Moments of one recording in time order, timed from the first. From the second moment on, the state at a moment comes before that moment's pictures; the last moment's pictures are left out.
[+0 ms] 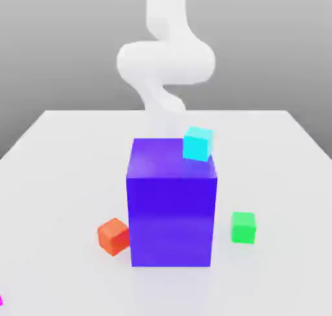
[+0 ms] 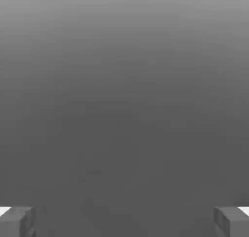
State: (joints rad) arm -0.02 -0.71 -0.03 -2.29 0.01 2.32 0.81
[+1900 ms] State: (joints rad) arm -0.10 0.24 -0.06 -2.38 0.16 2.62 0.66
